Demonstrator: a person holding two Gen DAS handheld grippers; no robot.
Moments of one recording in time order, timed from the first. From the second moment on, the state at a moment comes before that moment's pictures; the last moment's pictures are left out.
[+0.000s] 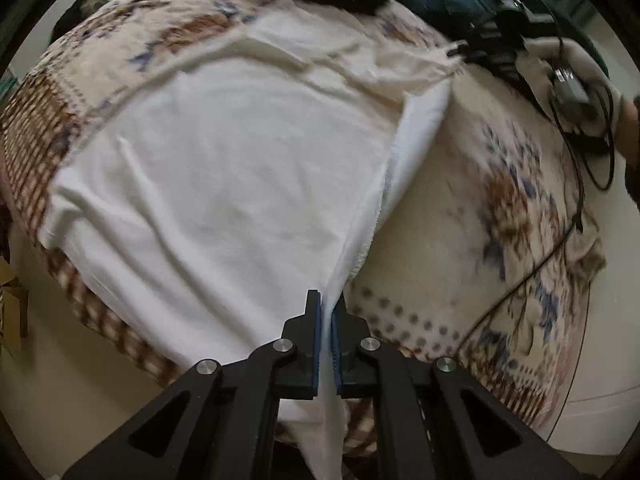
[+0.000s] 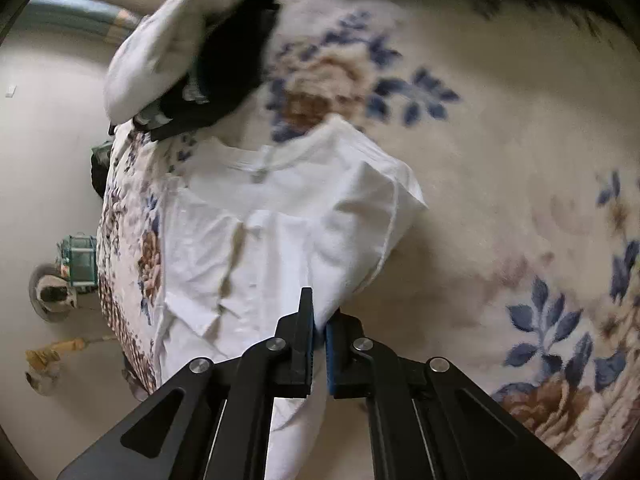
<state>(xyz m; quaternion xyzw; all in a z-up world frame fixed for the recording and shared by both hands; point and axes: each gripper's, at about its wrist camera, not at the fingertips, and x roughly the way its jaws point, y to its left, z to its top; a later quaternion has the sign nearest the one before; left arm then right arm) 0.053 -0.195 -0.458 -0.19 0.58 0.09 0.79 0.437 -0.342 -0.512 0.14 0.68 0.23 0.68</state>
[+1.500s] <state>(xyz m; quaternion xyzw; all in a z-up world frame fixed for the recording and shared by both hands) 0.019 0.069 -0.494 -0.58 0.49 0.20 0.62 0.342 -0.104 -0.482 -0.03 0.71 0.25 0.66</state>
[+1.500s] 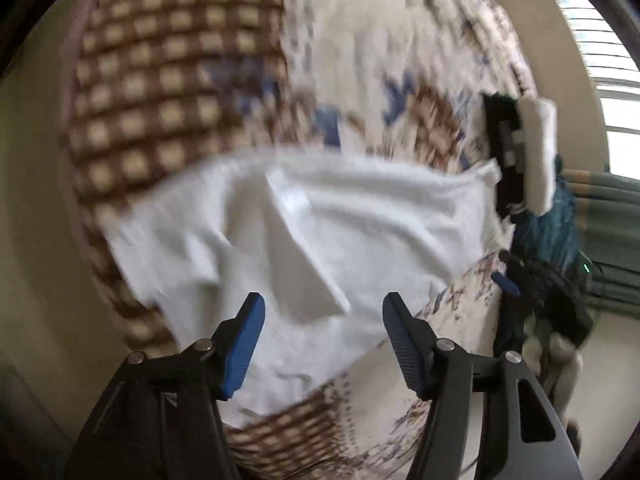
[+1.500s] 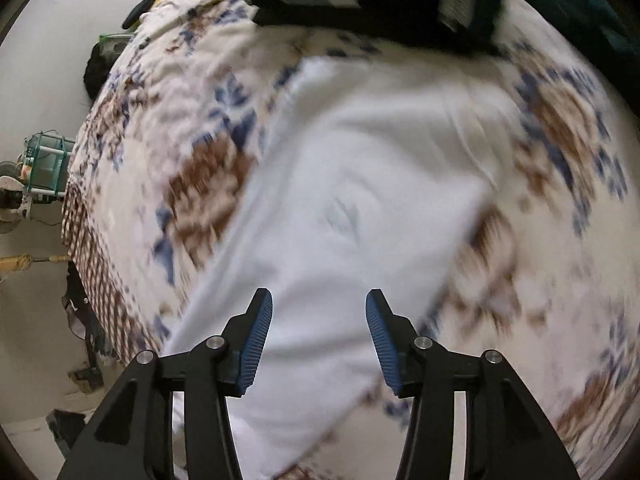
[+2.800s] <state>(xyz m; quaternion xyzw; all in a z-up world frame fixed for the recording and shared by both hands) -0.056 0.137 -0.522 -0.37 0.59 0.29 0.66 0.103 -0.127 -0.584 -0.04 0.83 0.27 0.48</state>
